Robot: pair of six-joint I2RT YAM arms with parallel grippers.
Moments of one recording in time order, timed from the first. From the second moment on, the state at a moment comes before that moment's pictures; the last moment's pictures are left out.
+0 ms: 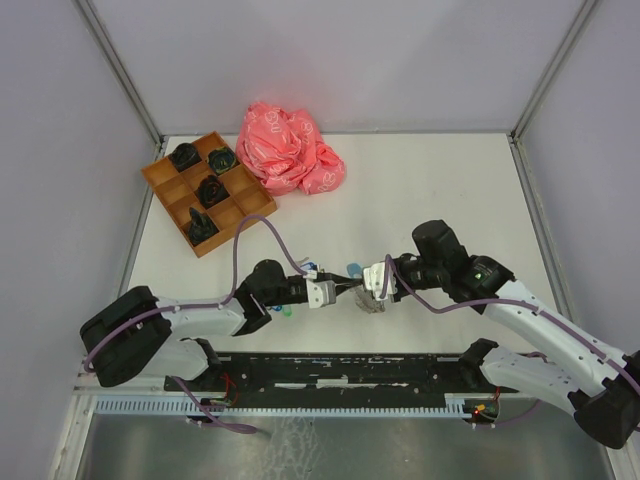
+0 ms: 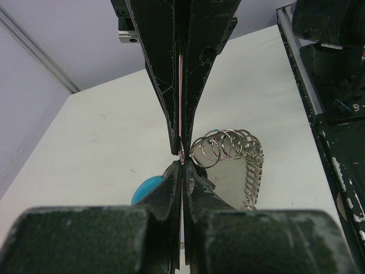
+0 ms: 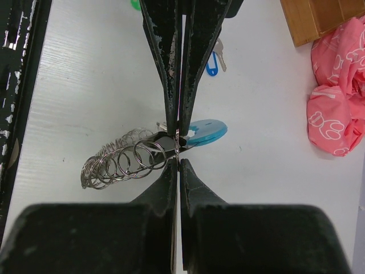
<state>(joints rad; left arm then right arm) -0.95 1.30 0.39 0.98 0.52 0.42 0.72 0.96 0.82 -0.58 -0.53 -1.00</state>
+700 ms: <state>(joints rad) -0.96 1.31 0.41 0.93 0.50 0.34 0.72 0.93 0.79 -0.55 -0.53 -1.00</state>
